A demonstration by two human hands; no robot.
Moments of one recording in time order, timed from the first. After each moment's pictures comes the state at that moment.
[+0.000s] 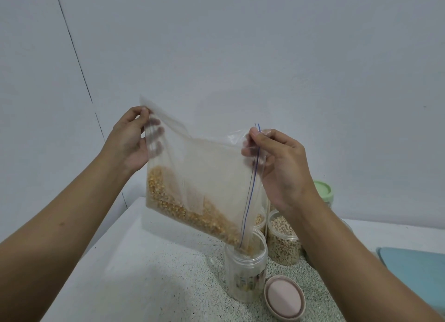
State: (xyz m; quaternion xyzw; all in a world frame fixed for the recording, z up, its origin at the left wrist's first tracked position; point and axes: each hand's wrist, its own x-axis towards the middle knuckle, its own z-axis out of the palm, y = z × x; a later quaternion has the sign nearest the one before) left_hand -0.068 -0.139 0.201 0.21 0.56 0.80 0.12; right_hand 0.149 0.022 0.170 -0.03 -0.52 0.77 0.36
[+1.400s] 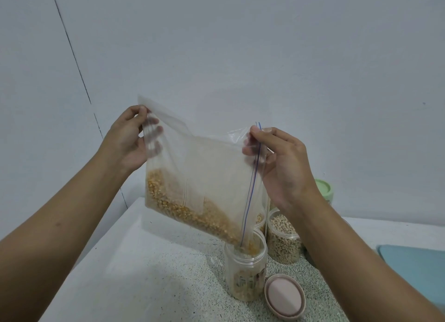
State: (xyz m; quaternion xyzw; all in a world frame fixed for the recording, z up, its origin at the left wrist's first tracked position) left_hand -0.068 -0.138 0.205 0.20 0.55 0.80 0.13; right_hand 0.149 0.025 0.173 -0.04 -0.51 0.77 0.37
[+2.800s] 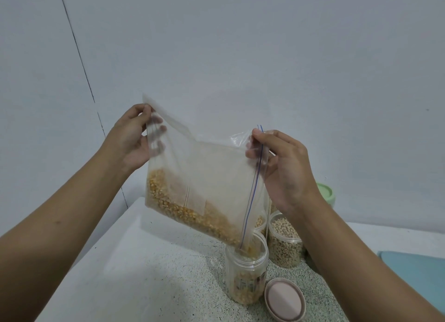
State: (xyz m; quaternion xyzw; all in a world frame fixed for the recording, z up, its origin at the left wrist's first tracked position) left_hand -0.066 -0.142 0.208 0.21 0.56 0.79 0.13; right_hand 0.145 0.025 0.172 -0.03 -0.51 0.77 0.37
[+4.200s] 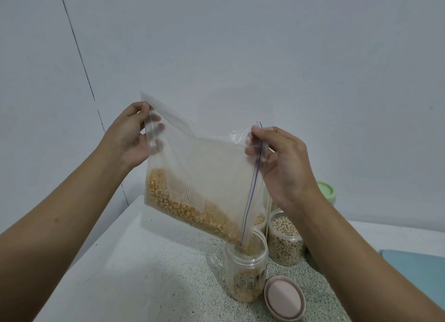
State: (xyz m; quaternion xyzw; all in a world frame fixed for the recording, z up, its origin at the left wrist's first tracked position) left_hand -0.063 -0.141 0.209 0.20 0.55 0.80 0.13; right_hand 0.143 0.027 0.173 -0.03 -0.51 0.77 0.37
